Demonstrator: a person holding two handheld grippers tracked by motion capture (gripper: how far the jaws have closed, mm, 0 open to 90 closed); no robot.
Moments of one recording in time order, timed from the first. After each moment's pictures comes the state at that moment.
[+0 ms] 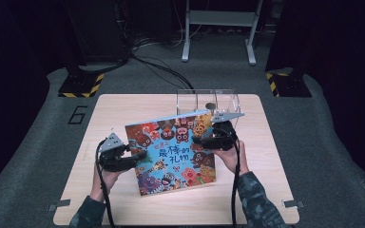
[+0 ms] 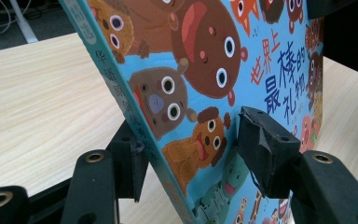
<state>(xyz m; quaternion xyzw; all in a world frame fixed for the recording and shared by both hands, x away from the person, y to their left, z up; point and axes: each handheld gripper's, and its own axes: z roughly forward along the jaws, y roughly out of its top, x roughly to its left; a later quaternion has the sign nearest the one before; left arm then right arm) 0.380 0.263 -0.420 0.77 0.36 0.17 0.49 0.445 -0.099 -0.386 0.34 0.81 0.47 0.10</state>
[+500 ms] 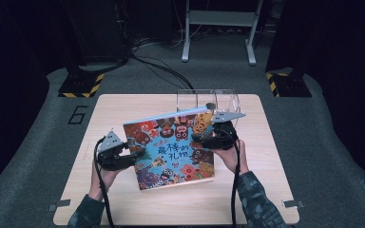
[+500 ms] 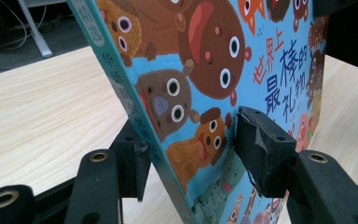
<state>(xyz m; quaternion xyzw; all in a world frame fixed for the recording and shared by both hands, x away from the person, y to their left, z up) 0.378 0.263 -0.409 0.77 0.35 0.20 0.49 0.440 -0.098 -0.378 0.32 0.81 0.48 0.12</state>
